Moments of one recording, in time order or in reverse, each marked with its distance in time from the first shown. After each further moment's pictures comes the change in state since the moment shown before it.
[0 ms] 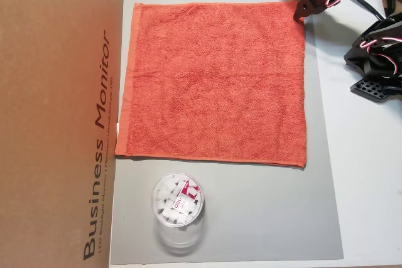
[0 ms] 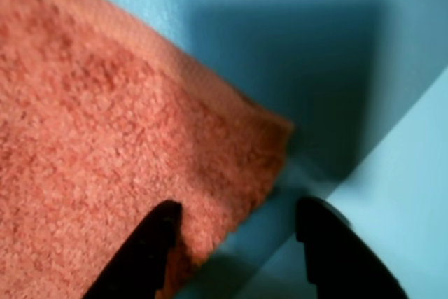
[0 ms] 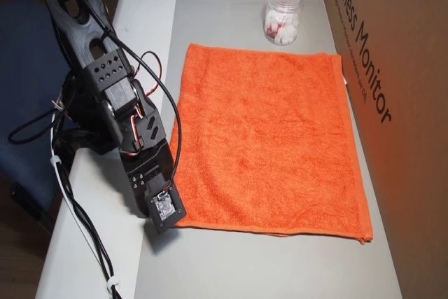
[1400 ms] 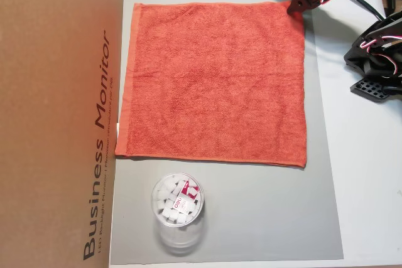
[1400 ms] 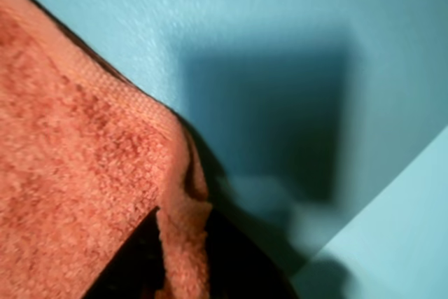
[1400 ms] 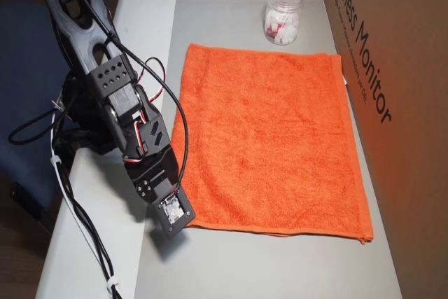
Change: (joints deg) arm -0.4 -1.5 -2.2 -6.2 -4.3
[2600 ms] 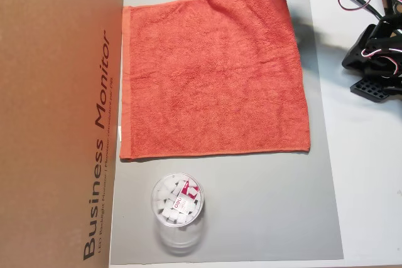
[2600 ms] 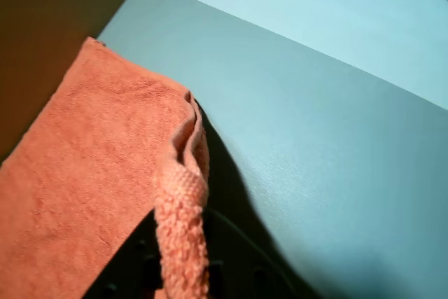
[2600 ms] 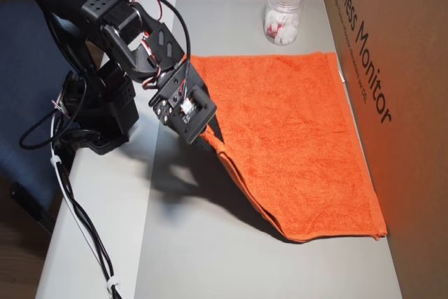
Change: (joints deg) arm -17.8 20.2 -13.4 0.1 23.1
